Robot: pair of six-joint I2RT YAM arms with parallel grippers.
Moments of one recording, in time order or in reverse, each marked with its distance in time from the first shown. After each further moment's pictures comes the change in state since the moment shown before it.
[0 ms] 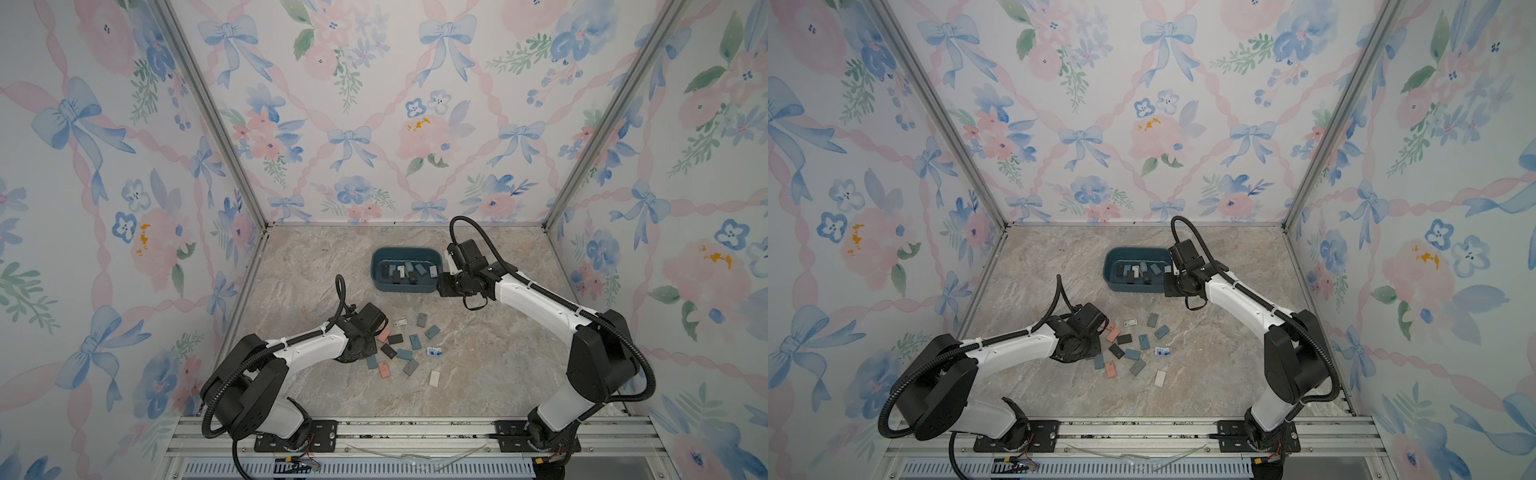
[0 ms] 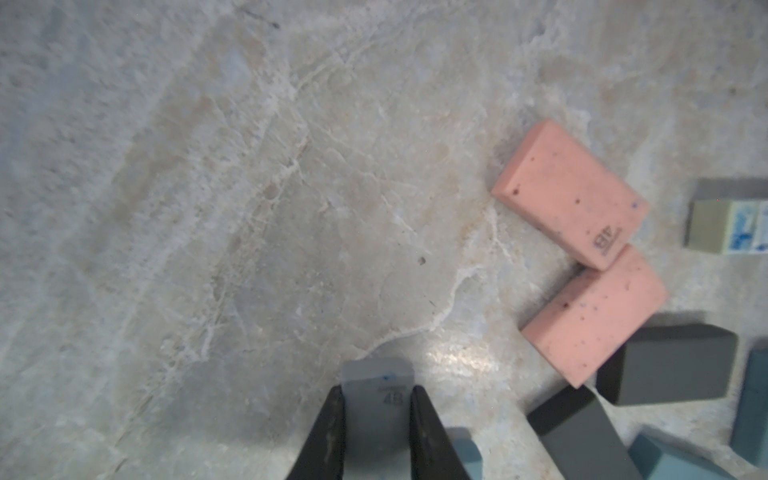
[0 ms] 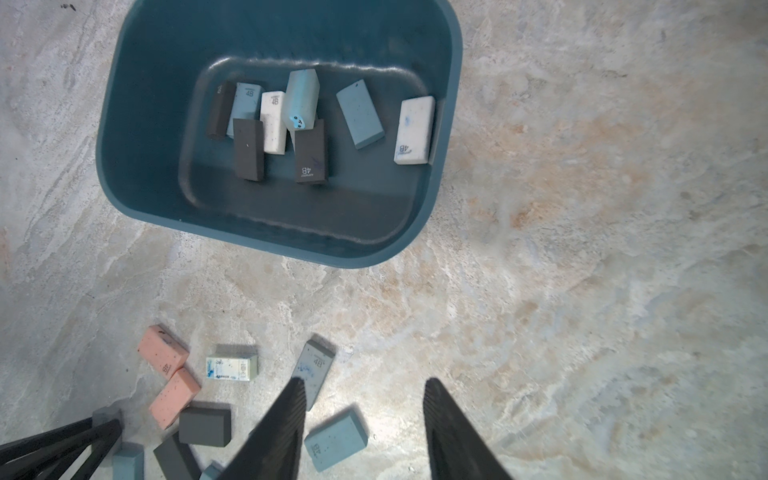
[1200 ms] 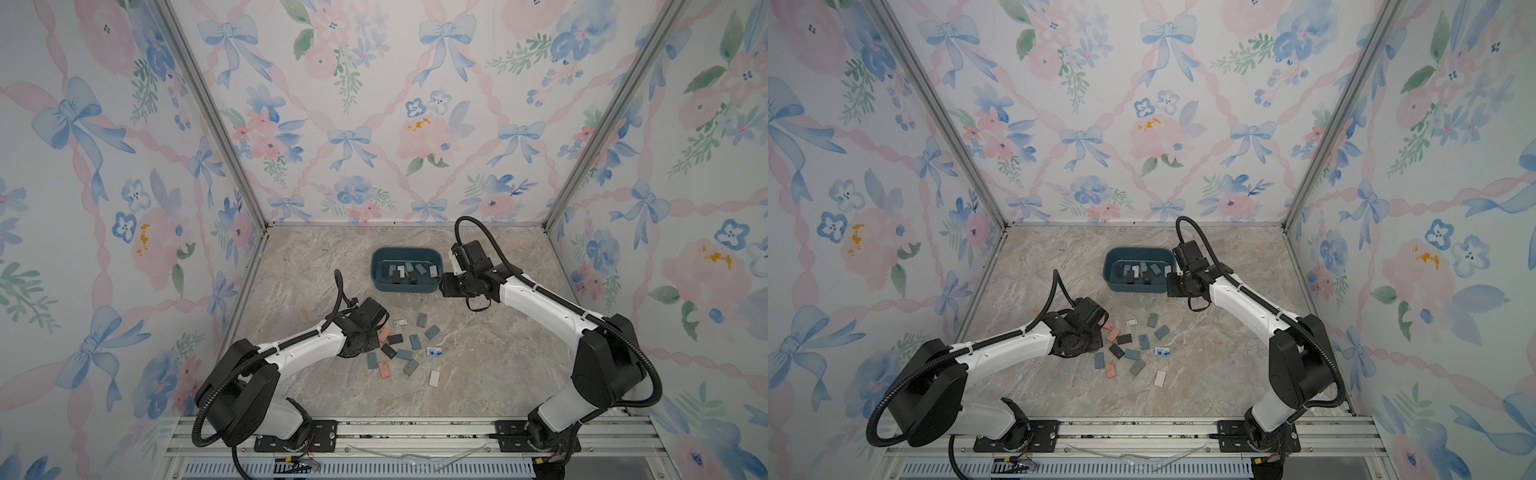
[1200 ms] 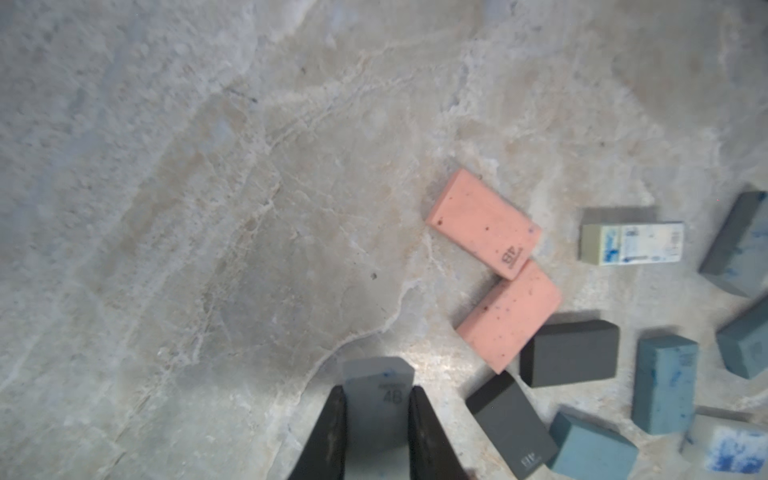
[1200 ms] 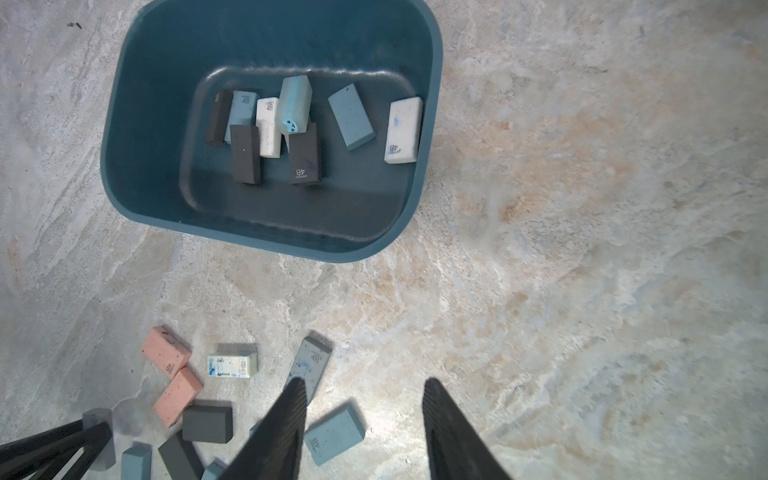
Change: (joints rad) left arm 0.004 -0.047 0.060 -0.018 -0.004 0.014; right arm -0.014 -0.038 -0.032 0.012 -0.004 0.014
